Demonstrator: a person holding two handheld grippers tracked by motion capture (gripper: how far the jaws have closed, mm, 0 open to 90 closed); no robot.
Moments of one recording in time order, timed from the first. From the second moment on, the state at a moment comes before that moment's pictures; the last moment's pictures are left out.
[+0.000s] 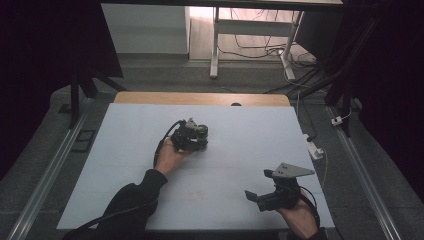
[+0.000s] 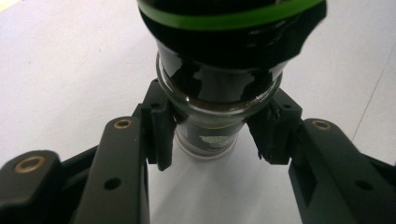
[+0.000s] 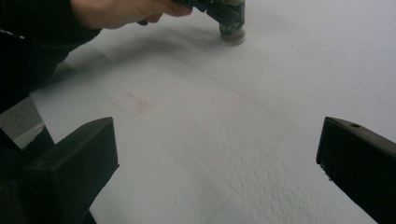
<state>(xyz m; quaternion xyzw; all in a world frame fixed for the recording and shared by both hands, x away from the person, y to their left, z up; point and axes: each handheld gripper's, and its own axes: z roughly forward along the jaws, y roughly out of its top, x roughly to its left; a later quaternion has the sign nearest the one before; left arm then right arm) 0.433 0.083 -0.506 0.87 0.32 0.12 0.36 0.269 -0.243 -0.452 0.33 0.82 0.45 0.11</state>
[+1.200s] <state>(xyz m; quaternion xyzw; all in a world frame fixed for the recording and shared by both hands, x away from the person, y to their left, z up) 0.433 0.082 -0.506 0.87 0.32 0.12 0.36 0.340 -0.172 -0.445 0.31 0.83 0.46 0.09</state>
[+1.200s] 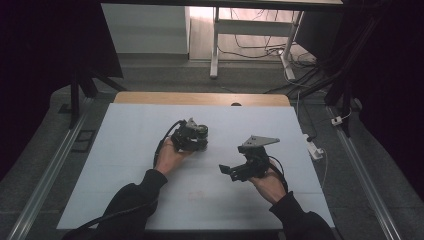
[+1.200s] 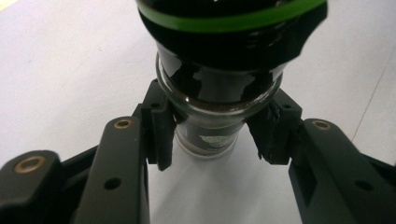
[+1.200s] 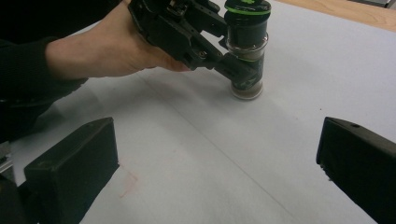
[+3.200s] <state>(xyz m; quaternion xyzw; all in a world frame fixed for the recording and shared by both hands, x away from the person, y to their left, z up) 0.433 0.082 -0.506 0.87 0.32 0.12 0.36 0.423 -0.102 -0.462 0.28 0.86 0.41 0.09</state>
